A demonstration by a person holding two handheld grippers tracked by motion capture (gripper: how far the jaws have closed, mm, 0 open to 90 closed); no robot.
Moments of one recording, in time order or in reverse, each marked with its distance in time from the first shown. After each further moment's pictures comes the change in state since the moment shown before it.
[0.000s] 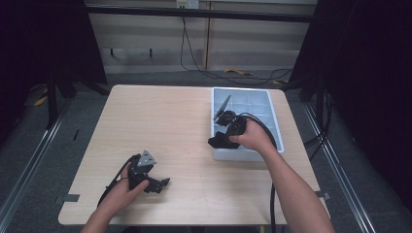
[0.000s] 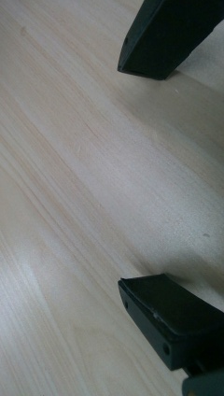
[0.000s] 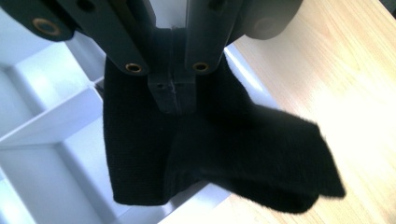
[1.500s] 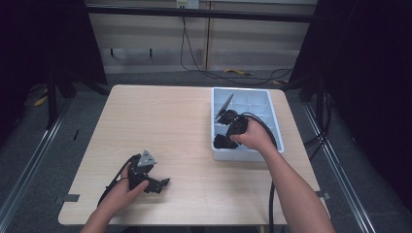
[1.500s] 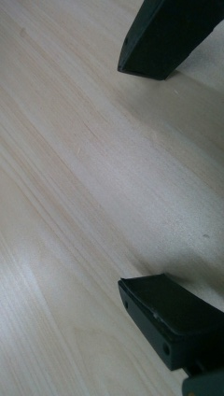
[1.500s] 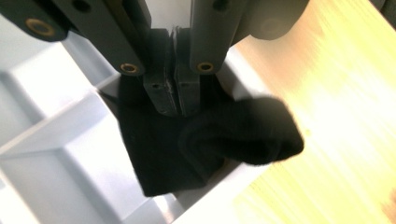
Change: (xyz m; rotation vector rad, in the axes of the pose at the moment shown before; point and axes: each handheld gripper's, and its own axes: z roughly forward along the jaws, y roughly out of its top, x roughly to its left) left arm 0.000 0.000 0.000 0.004 -0.004 0.002; right arm -0.005 -0.003 -0.006 -0.013 0.015 0.041
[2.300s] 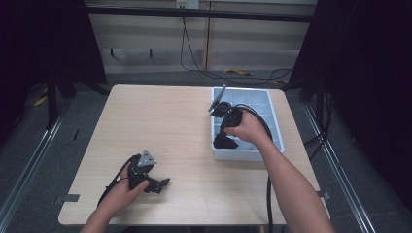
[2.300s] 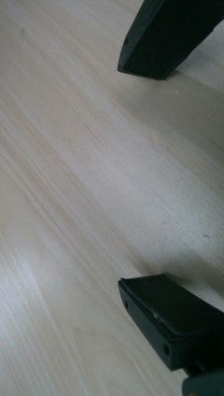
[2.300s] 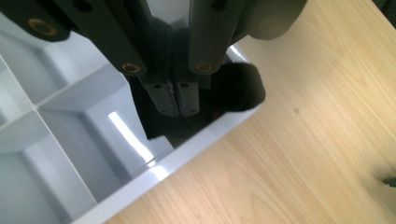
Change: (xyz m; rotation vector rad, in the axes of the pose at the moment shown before) left arm 0.000 0.000 0.000 0.003 -0.002 0.000; right arm 0.010 0.027 -0.015 -0.019 -0.032 -0.053
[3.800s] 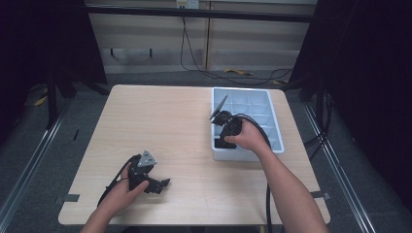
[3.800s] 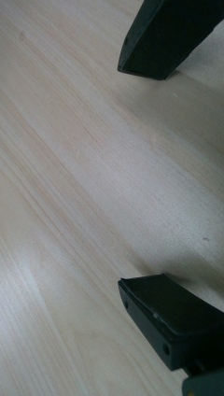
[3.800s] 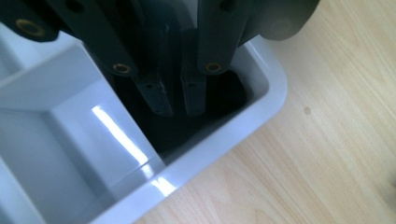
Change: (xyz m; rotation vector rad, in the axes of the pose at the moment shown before) left arm -0.001 0.000 0.000 -0.002 0.000 0.006; right arm -0.005 -0.016 0.029 -0.028 0.048 0.015
